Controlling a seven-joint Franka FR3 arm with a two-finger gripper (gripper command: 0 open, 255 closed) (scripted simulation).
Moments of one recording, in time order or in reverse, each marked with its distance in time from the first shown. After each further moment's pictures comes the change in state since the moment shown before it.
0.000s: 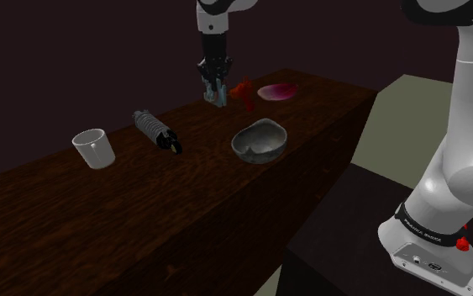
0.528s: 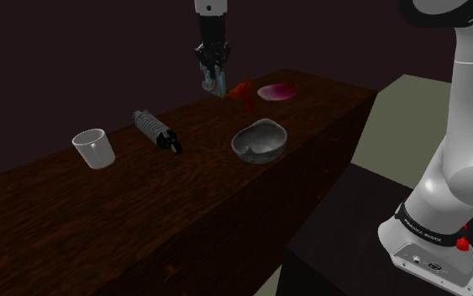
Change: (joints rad) arm 0.003 0.014 0.001 0.131 -0.002 -0.117 0.004
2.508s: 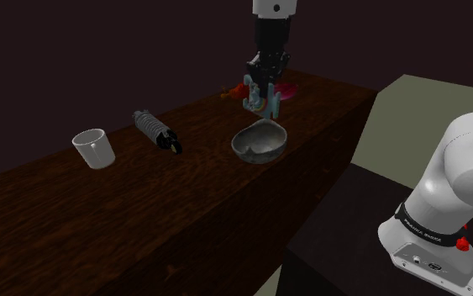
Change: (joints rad) arm 0.046 -0.719 0.047 -0.841 0.084 0.127 0.073
